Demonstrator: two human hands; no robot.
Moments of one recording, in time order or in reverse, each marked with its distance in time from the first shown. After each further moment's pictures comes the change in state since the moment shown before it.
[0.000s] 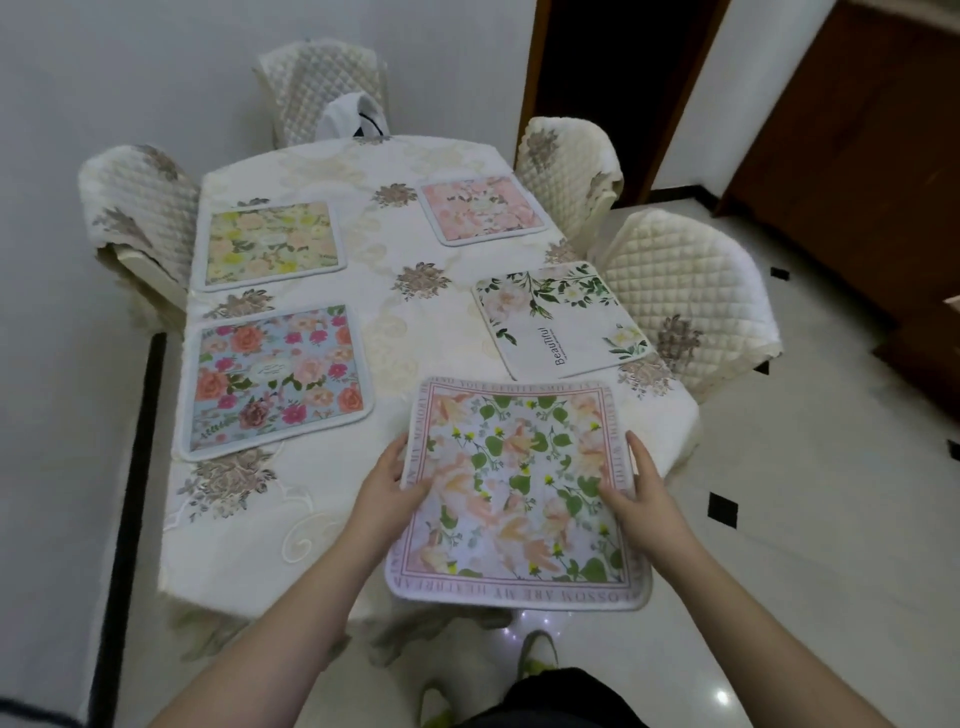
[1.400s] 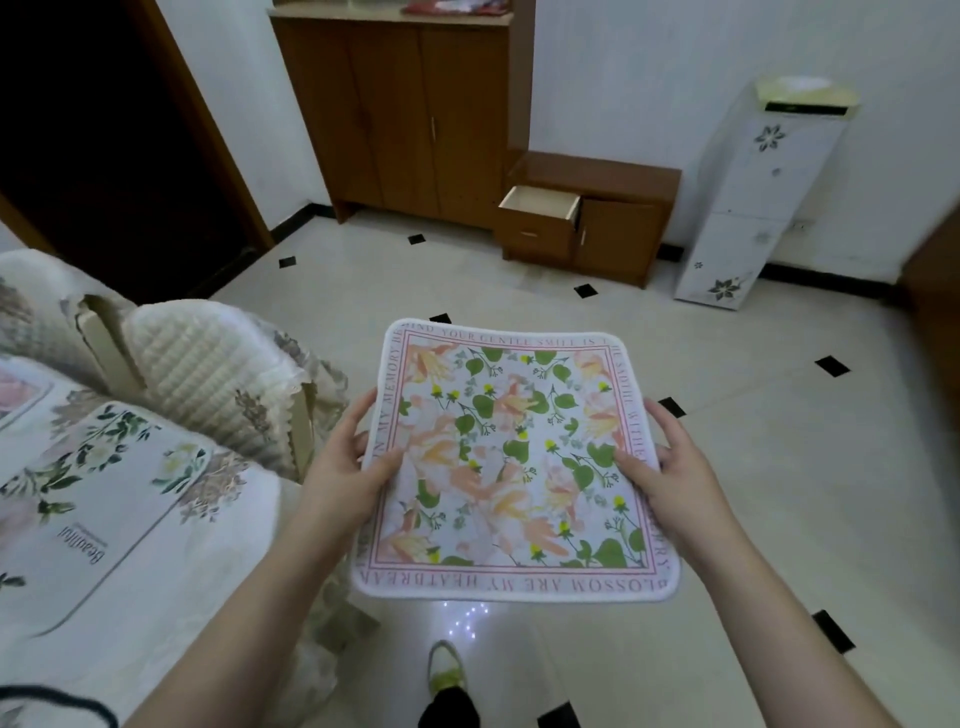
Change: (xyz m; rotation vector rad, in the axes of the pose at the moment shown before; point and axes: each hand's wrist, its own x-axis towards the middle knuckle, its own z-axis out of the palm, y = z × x) left_hand -0.085 0.227 0.483 0.049 -0.783 0.321; right_hand -0.194 0.161 -0.429 0.501 0.770 0.098
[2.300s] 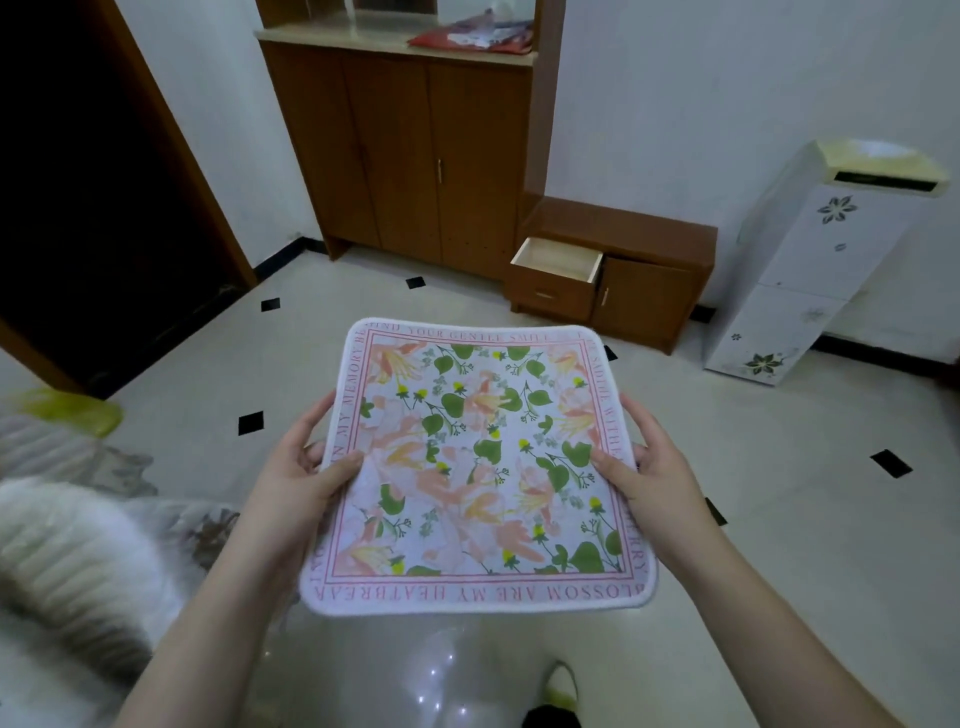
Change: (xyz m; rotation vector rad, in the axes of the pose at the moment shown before) left_hand 0.366 0.051 -0.049 -0.218 0.010 -0.013; right_hand 0.361 -0.102 0.087 0.073 -0.104 -0.043
